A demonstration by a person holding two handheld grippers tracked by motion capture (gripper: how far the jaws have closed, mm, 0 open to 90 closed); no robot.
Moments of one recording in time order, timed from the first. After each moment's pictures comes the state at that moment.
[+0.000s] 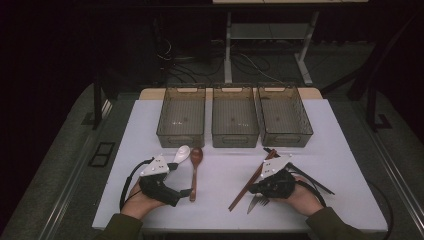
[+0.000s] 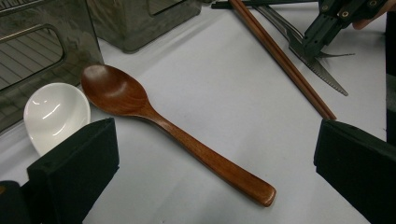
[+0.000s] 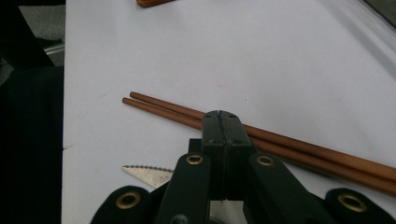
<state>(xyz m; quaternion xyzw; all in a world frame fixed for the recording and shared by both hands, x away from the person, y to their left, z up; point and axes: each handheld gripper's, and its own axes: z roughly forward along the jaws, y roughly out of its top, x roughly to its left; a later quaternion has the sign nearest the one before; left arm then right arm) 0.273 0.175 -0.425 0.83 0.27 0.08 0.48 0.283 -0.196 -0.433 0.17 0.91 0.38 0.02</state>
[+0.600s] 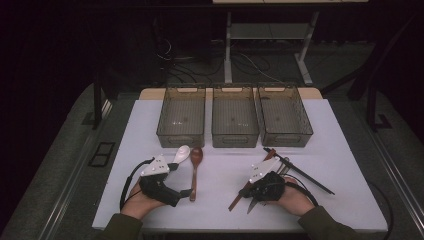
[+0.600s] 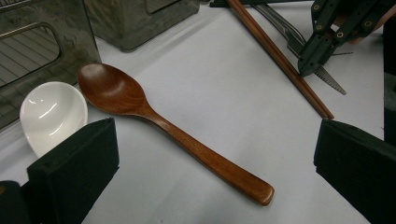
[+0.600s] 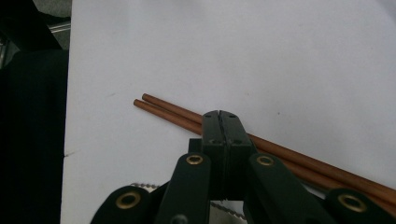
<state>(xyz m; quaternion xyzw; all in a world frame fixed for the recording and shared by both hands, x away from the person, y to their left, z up) 0.273 0.175 -0.425 0.84 0.26 0.08 0.47 0.283 -0.171 -0.441 0.13 0.93 0.35 0.01</state>
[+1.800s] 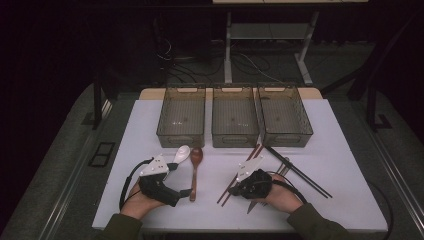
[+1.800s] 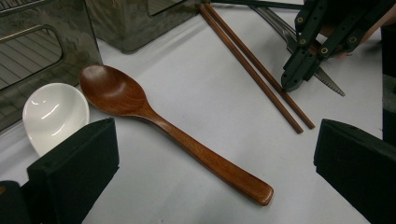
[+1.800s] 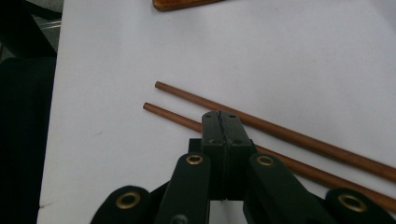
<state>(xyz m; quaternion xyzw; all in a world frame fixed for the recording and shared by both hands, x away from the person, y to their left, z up) 0.272 0.176 -0.424 0.83 0.27 0.08 0.48 0.293 -0.141 -0.443 0.10 0.93 0.35 0.01</state>
